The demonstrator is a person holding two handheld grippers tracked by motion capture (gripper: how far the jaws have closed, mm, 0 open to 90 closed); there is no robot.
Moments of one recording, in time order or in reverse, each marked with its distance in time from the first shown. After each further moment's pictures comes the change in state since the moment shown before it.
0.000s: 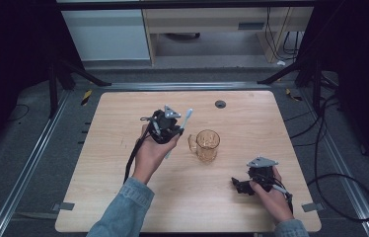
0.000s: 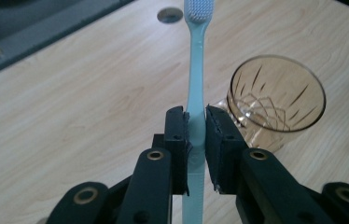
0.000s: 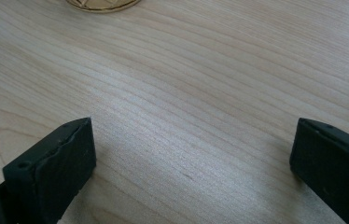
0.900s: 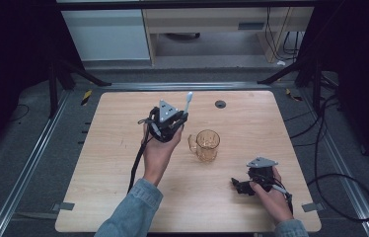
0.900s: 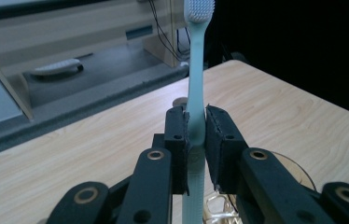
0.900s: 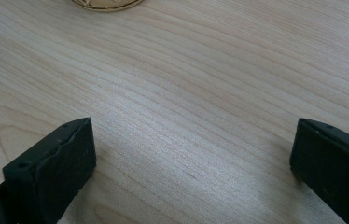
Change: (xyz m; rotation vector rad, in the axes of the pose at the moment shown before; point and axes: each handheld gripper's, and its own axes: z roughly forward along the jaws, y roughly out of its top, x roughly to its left) left arm -0.011 0.004 -0.009 -0.364 0.086 -0.061; right arm -0.001 -0.001 0.001 -0.007 -0.001 -0.035
